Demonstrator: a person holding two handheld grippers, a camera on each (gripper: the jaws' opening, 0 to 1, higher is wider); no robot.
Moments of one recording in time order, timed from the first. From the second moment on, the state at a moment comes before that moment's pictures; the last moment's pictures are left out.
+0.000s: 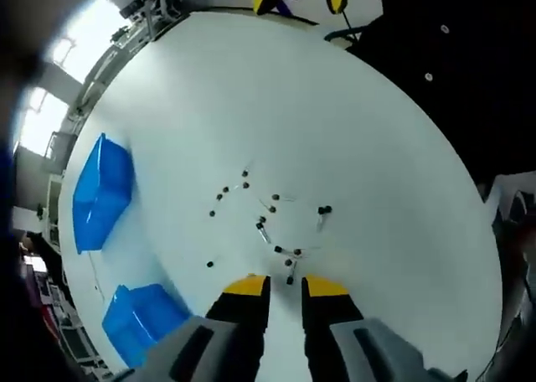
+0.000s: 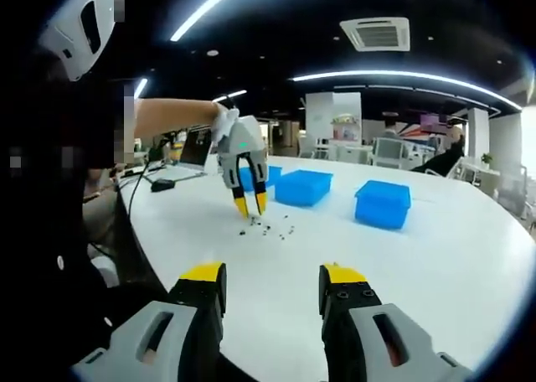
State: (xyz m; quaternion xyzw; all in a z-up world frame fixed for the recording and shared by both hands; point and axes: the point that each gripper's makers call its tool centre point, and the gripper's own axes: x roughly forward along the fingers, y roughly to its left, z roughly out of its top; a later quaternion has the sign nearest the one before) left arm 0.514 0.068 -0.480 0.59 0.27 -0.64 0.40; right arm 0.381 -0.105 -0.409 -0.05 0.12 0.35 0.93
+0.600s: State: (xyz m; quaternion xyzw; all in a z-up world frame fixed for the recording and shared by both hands) left arm 0.515 0.072 -0.485 0.54 0.33 -0.67 0.38; right arm 0.385 -0.106 -0.411 -0.05 0.13 0.34 0.93
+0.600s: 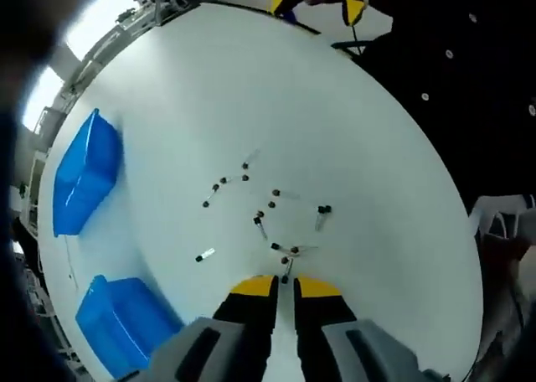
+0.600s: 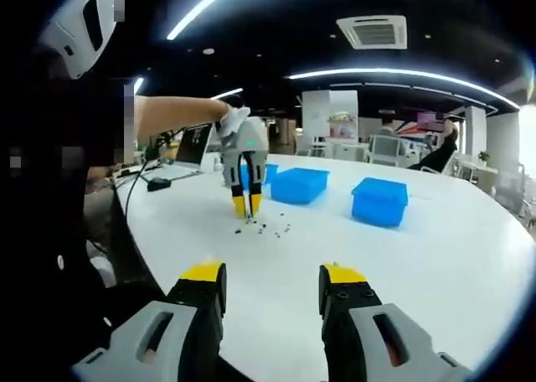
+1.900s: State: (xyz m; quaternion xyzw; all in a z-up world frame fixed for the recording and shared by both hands) left arm 0.537 0.102 -0.317 0.06 -0.06 -0.32 0.94; right arm 0.382 -0.076 -0.391 -0.07 0.10 0.38 0.92
